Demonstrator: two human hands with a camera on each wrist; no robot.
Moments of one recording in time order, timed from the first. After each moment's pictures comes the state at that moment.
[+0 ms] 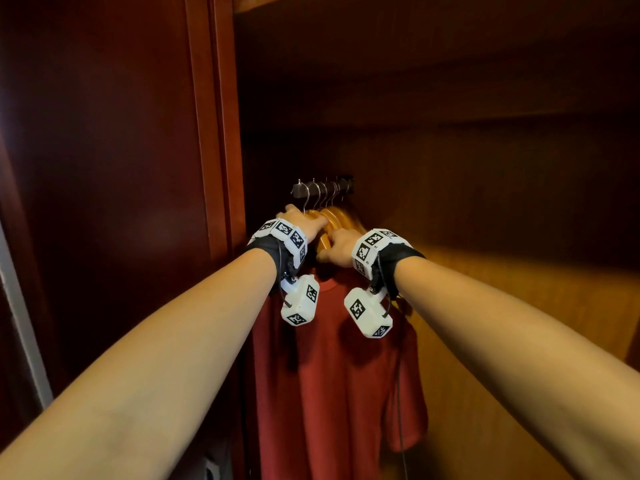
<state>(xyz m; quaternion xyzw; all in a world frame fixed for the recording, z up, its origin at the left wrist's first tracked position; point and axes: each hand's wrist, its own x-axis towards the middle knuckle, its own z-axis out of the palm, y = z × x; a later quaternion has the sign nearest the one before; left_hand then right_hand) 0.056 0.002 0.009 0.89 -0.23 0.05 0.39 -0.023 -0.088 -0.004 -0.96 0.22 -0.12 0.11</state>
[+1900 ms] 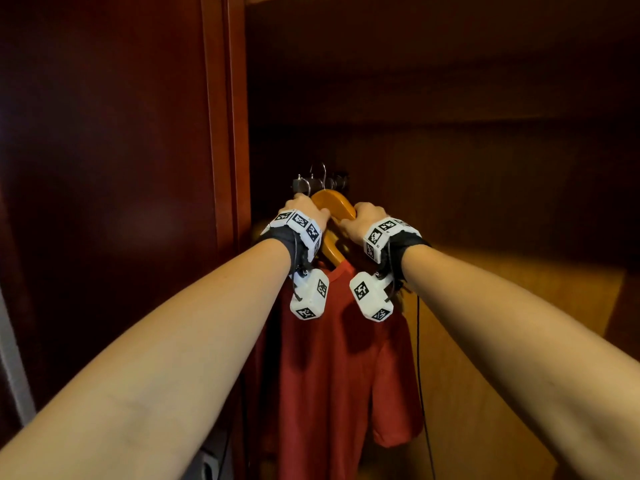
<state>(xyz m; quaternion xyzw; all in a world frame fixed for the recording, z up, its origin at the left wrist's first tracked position) 0.034 0.002 0.019 0.88 -0.27 0.13 0.38 -0.035 -0.109 0.010 -0.89 0.31 -0.28 0.18</state>
